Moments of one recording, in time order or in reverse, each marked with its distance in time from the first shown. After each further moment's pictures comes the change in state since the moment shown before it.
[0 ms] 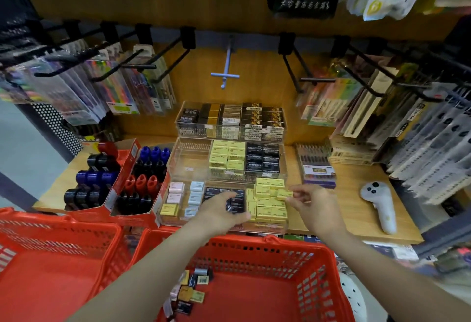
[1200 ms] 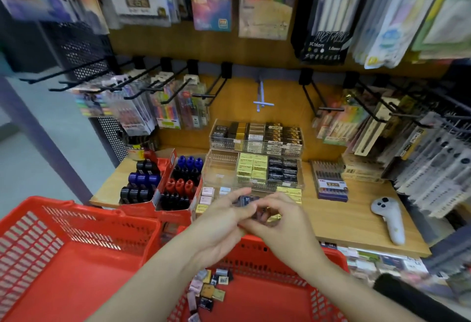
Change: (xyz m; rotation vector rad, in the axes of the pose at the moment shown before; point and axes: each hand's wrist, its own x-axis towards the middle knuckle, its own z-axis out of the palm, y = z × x) left_hand -0.122 0.022 -0.041 -1.196 -0.147 0.103; right_hand -0.090 -0.140 -0.007 0.409 -0.127 -0.268
